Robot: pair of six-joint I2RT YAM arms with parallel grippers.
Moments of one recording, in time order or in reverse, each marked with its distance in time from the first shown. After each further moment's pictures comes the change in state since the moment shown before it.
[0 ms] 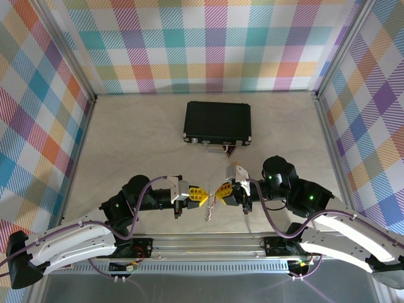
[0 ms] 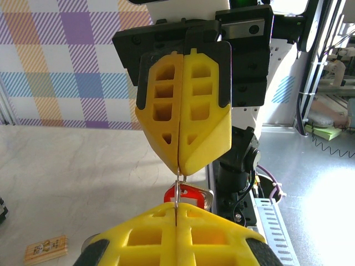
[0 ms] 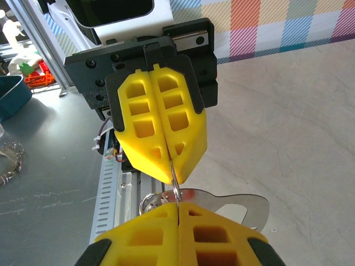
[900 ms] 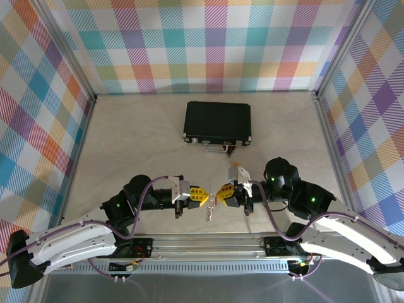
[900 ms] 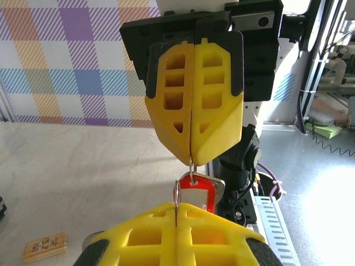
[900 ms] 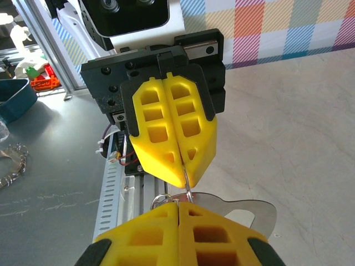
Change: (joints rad) left arm 0.000 0.011 0.000 0.000 -0.001 0.000; right arm 0.000 -0.032 -0.023 0.022 -0.011 0.005
